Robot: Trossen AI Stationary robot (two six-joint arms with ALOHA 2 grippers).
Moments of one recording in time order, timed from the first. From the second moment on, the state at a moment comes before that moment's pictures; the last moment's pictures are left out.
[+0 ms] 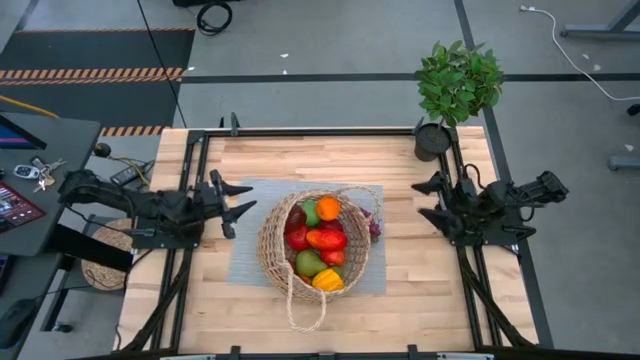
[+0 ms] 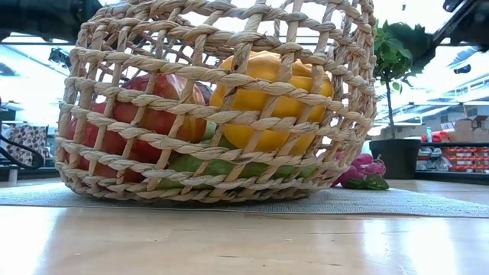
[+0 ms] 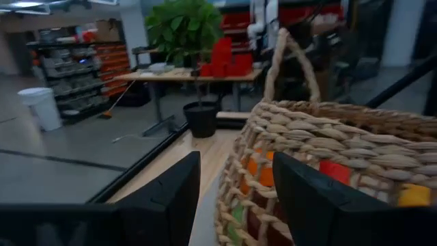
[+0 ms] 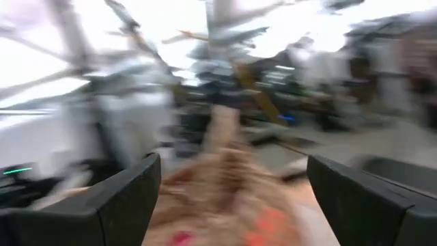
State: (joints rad) left arm -0.27 0.45 0.25 0.23 -0.61 0.06; right arm 0.32 0.02 0.07 0.32 0.35 0.16
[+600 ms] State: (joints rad) left arm -0.28 0.19 0.12 0.22 -0.48 0.05; right arm 0.22 0.38 0.07 0.40 0.34 0.15
